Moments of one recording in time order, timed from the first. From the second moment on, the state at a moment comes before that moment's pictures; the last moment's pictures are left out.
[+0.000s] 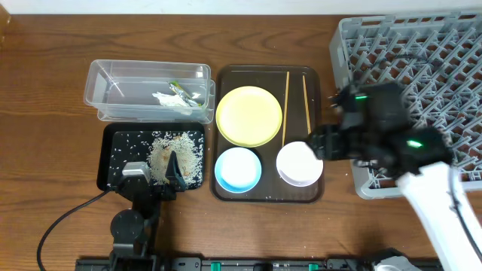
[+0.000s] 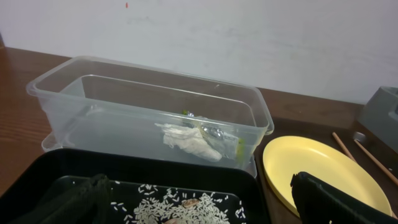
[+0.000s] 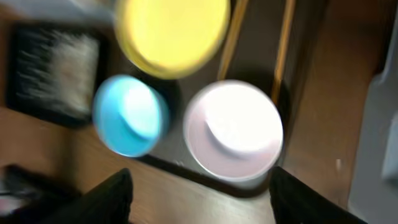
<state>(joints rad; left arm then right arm) -0.06 0.01 0.03 -0.14 -0.03 -0.20 0.33 1.28 1.20 -1.05 -0.26 0.30</state>
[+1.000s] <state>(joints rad) -0.06 0.01 0.03 -0.14 -0.03 -0.20 0.37 1.70 1.02 -0.92 -0.13 0.38</state>
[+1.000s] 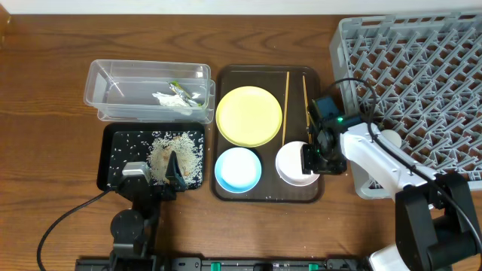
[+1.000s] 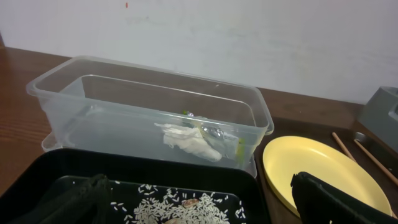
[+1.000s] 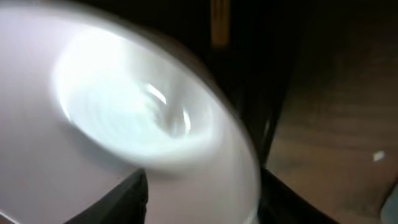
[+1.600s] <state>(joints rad) -0.06 0.01 0.03 -0.14 -0.03 -0.20 0.37 1.42 1.19 -0.74 -0.15 0.24</state>
